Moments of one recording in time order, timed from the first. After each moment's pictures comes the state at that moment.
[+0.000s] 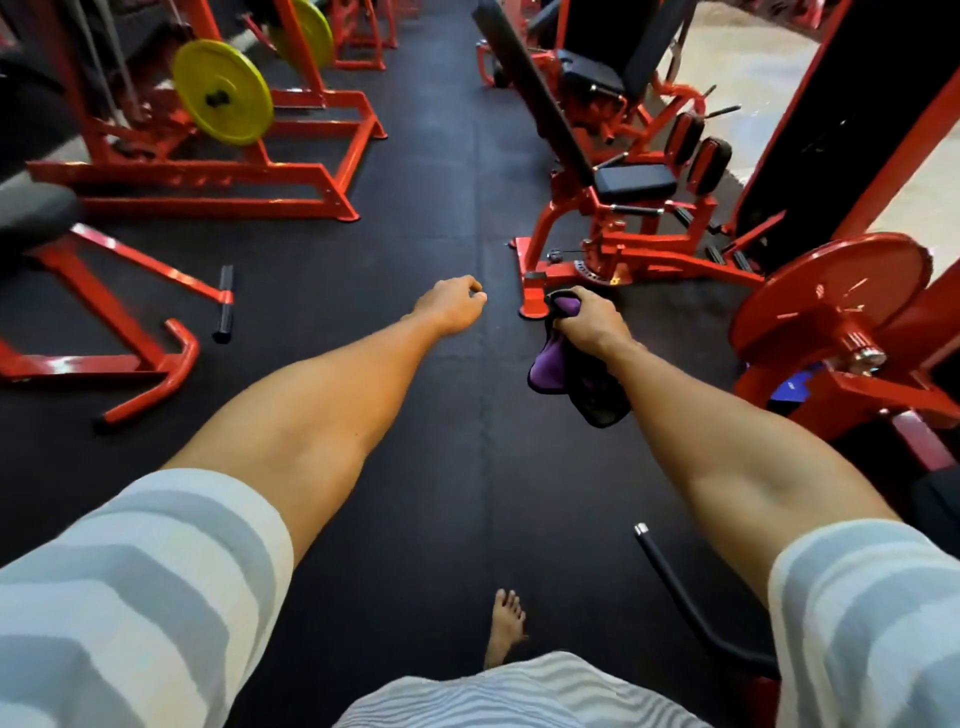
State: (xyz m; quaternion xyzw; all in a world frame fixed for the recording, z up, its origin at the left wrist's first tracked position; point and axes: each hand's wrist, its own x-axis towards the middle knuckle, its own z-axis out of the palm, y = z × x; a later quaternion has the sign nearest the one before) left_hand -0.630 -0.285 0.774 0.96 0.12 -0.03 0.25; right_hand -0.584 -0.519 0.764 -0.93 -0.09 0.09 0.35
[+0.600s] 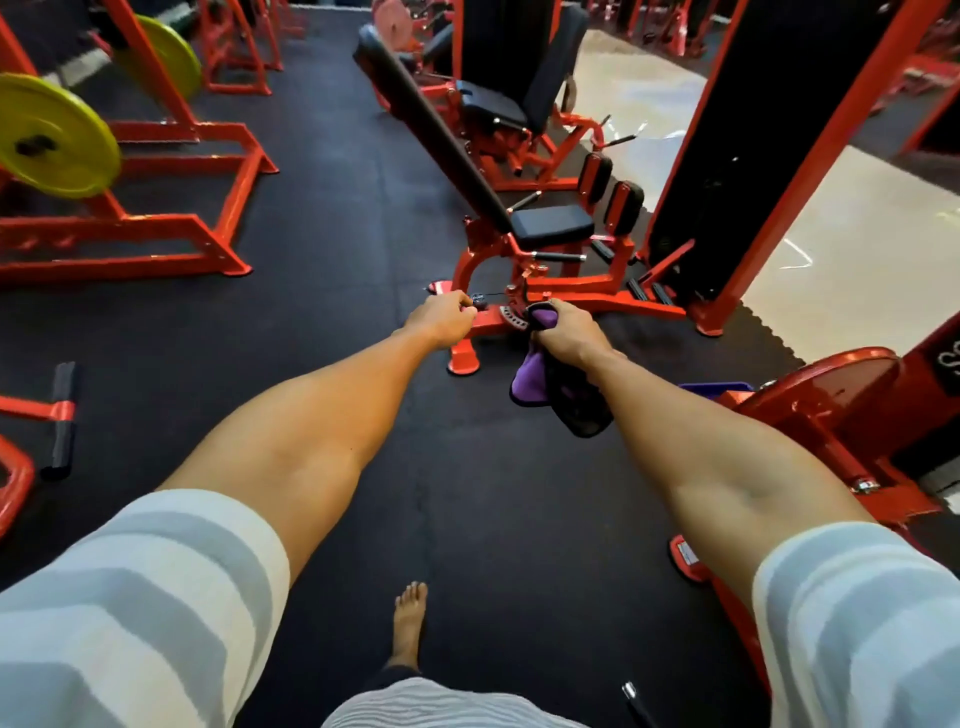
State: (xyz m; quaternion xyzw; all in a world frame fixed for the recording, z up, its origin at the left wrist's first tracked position) left_hand -0.304 -0.297 0.789 0.96 0.03 -0.04 0.28; right_hand -0.301 -0.518 0.794 -0.94 -0.03 0.06 0.34
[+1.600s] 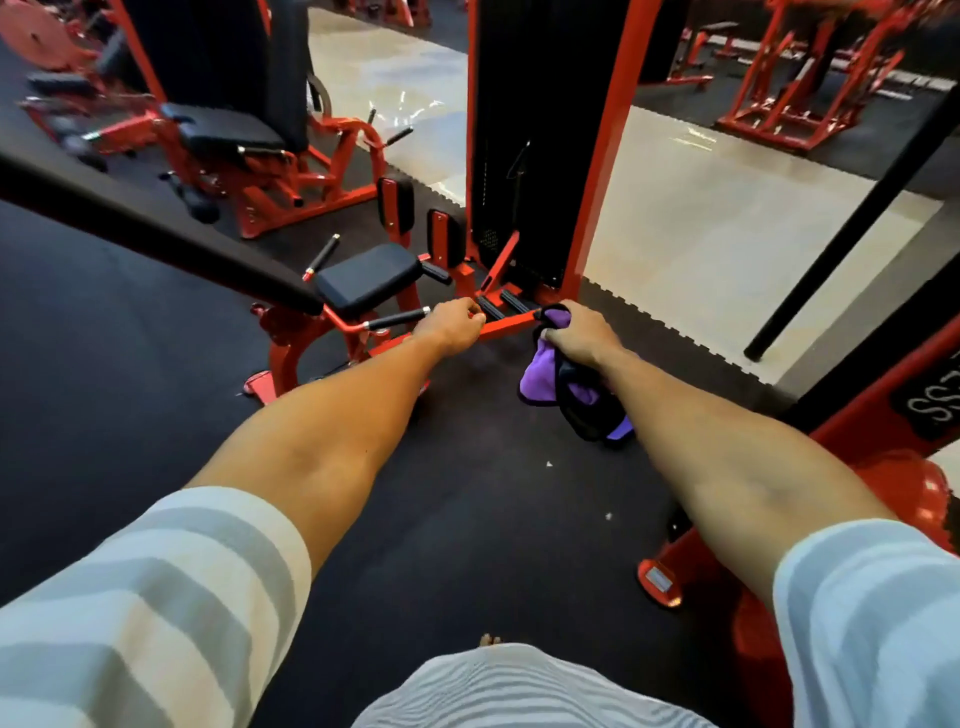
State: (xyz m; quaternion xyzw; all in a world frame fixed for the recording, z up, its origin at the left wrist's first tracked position) left_hand 0.164 -0.514 0.767 0.93 -0.22 -0.12 0.27; right_hand 0.052 -0.712 0.779 -0.91 0.22 -0.03 0.36
